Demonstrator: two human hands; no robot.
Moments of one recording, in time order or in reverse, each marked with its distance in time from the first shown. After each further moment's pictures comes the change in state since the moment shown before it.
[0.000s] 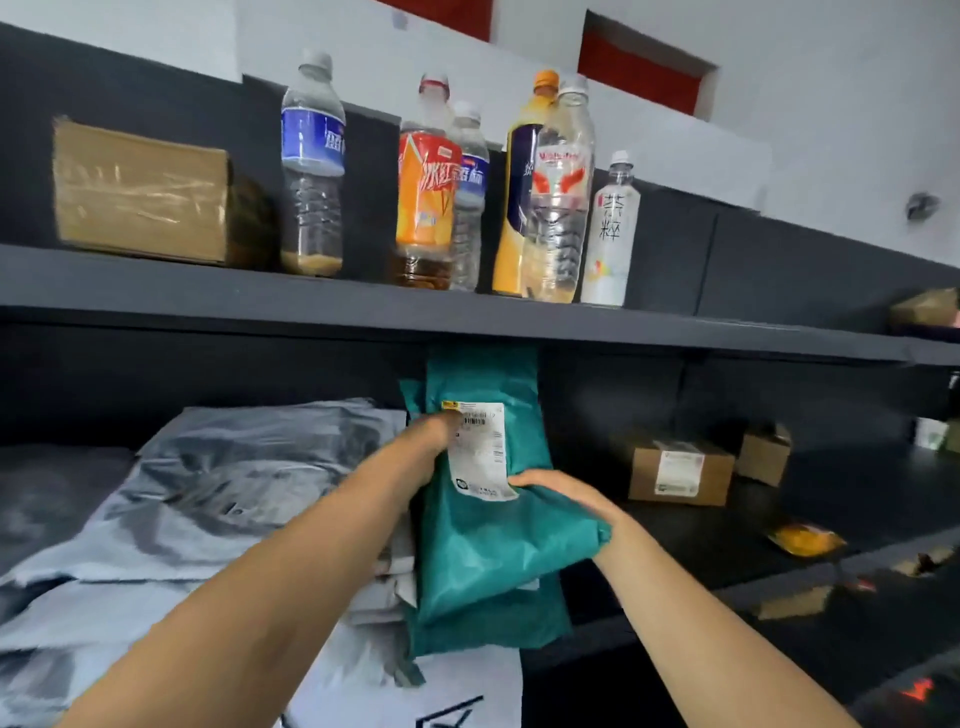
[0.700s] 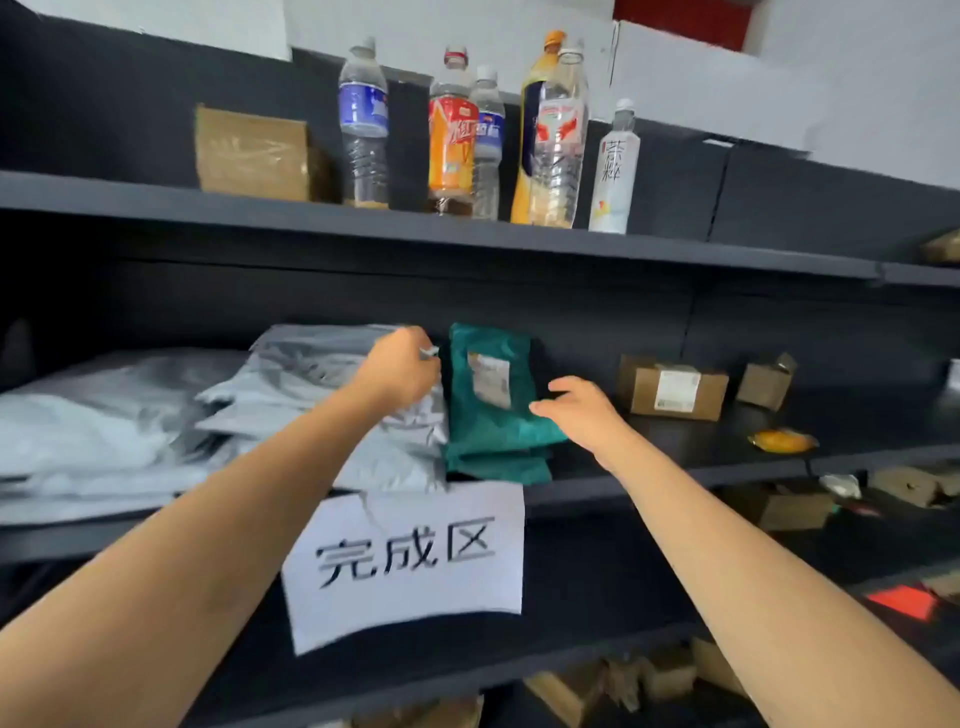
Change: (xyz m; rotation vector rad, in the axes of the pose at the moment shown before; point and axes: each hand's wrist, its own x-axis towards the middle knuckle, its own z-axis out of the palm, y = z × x) left_hand -0.176 -0.016 -0.056 0.825 0.298 0.474; right_hand -0.143 0.018 0.047 -0.619 0.357 -0.270
